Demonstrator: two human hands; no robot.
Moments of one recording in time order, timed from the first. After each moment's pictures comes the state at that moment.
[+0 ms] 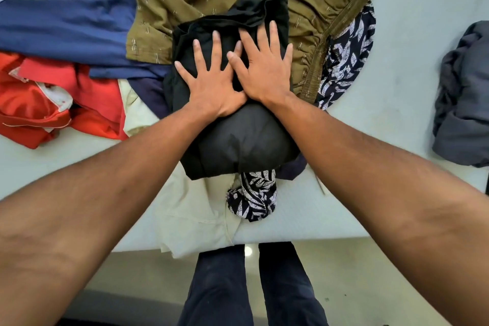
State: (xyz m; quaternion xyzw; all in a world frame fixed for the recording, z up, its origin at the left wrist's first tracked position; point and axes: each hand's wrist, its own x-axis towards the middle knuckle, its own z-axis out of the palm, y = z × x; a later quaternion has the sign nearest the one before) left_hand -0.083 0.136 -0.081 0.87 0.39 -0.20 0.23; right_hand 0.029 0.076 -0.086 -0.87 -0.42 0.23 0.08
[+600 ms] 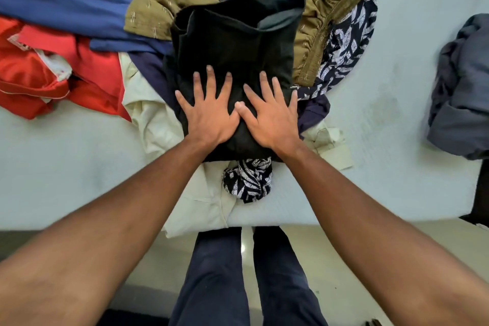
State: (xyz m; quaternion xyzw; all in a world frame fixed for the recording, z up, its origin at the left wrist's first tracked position) left_hand -0.150 0.060 -0.093 0.86 0.42 -0.20 0.20; right_hand -0.032 -0.038 -0.076 -0.84 -0.44 0.32 0.00
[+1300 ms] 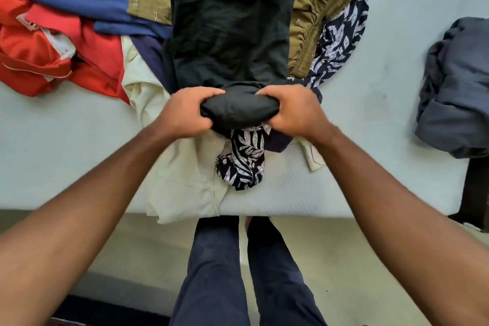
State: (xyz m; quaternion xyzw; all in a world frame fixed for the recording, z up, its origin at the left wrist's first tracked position) left_hand -0.201 0.077 -0.051 0.87 0.32 -0.06 0.37; right_hand 0.019 -0.072 -0.032 -0.77 -0.54 0.30 0.14
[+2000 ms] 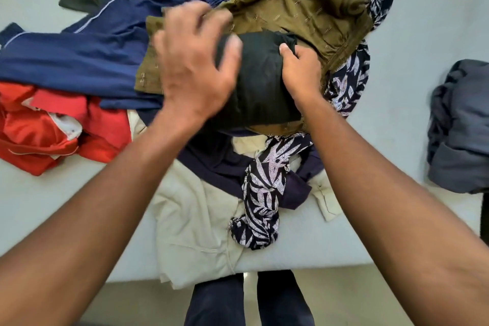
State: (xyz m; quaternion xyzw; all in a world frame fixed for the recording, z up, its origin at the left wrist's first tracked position) left_hand -0.078 0.194 0.003 0.88 0.38 0.23 0.13; right_hand 0.095 0.098 -0.053 -0.90 -0.13 0.26 0.31
